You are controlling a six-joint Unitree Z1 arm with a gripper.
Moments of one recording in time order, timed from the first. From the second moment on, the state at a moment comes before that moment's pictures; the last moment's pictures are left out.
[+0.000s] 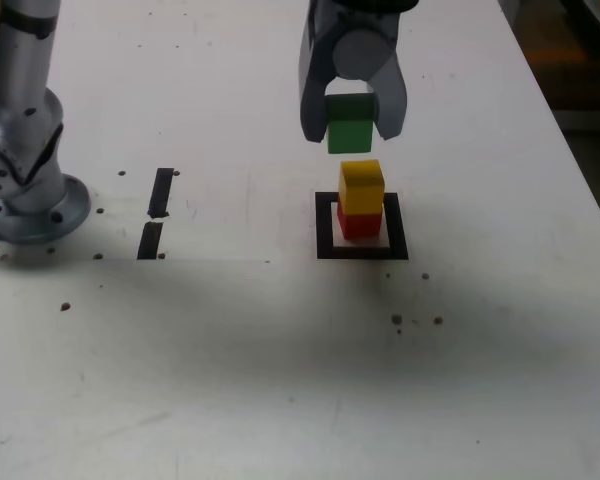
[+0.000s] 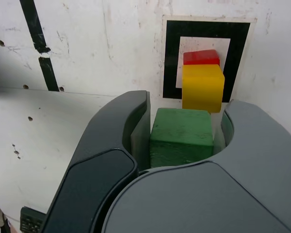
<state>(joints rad) -0.10 1.98 -1.85 1.60 0.00 -0.10</state>
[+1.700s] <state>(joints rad) -0.03 1.70 -1.64 1.61 -0.01 -0.06</state>
